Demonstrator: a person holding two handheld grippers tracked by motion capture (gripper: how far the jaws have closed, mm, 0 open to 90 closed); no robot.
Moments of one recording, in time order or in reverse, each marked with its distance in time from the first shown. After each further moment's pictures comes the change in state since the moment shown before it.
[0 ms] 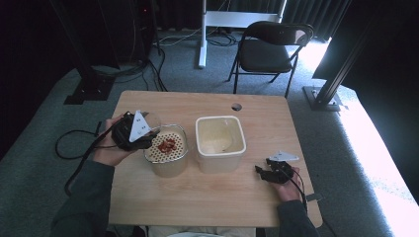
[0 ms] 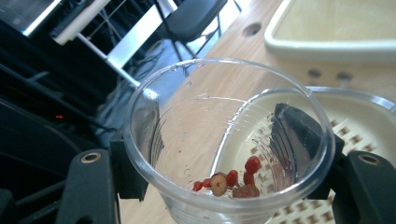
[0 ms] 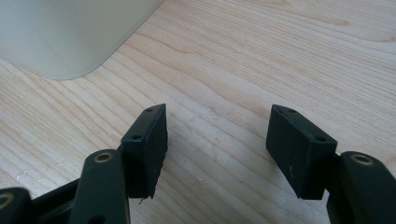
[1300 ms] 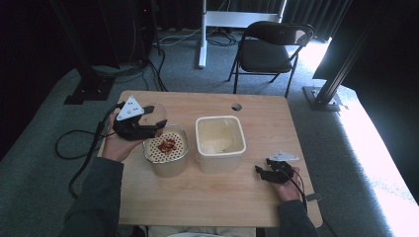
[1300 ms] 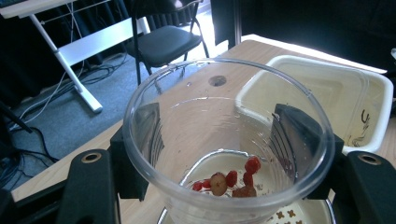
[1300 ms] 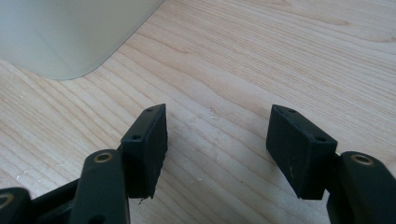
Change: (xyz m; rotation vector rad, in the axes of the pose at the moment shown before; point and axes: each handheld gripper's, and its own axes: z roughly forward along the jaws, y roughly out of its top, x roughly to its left) left arm 0.017 0.016 0.009 -0.124 -0.156 -0.308; right arm 0.000 0.000 0.000 -0.001 0.001 -0.002
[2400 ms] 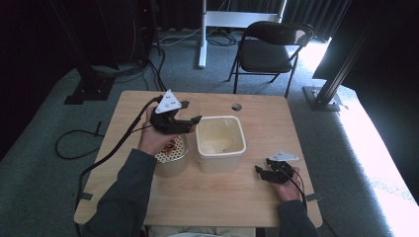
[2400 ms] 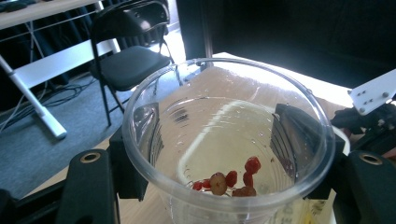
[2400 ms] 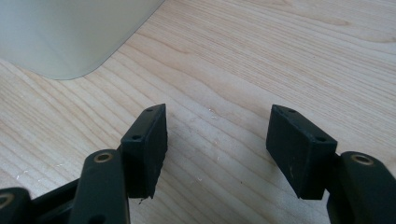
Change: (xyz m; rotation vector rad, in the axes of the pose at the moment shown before) left arm -0.047 0.049 0.061 -0.075 -0.123 -0.004; right arm 0.000 0.000 0.000 0.001 0.001 -0.002
